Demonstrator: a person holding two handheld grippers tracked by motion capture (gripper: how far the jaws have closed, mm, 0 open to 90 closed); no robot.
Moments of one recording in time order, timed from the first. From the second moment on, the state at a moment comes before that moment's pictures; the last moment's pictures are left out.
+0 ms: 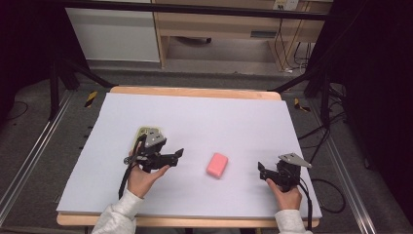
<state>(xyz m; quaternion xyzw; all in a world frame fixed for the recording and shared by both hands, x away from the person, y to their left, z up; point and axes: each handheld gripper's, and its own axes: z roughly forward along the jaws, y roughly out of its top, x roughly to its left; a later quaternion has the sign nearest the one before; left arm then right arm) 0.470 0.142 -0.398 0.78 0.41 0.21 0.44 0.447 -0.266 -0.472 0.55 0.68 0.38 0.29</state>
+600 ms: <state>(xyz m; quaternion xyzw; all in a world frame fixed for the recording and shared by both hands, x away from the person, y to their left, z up) 0.474 0.109 -0.400 0.79 0.39 0.19 0.43 0.448 -0.266 -0.472 0.55 0.68 0.38 0.29</state>
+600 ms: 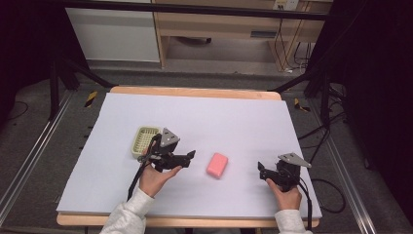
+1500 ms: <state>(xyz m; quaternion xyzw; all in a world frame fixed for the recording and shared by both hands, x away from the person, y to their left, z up) 0.476 0.063 -0.414 0.82 0.37 0.16 0.41 0.447 -0.268 -0.471 0.55 0.69 0.37 0.29</state>
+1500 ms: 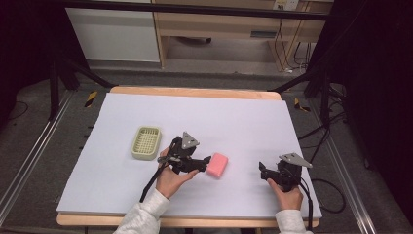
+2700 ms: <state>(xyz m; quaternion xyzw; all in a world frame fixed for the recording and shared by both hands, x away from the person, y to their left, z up) 0.488 0.019 -0.440 0.85 0.37 0.14 0.36 0.447 -0.269 -0.471 0.56 0.68 0.37 0.29</state>
